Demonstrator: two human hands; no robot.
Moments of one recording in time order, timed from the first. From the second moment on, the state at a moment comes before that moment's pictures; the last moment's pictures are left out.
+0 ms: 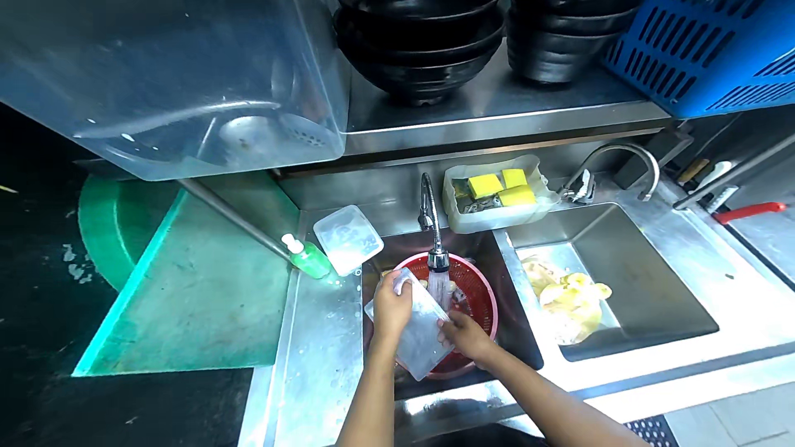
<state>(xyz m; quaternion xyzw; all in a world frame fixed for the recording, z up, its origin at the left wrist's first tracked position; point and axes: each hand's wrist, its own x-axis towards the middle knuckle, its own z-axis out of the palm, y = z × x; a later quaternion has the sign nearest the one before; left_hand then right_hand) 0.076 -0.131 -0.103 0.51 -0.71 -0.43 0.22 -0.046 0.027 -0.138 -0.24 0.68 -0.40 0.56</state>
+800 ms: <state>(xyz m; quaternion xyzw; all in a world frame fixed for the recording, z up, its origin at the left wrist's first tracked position) 0.101 -0.122 -0.115 0.56 -0.68 -0.45 0.16 -0.059 0.059 -0.136 -0.45 0.77 -0.14 0.43</state>
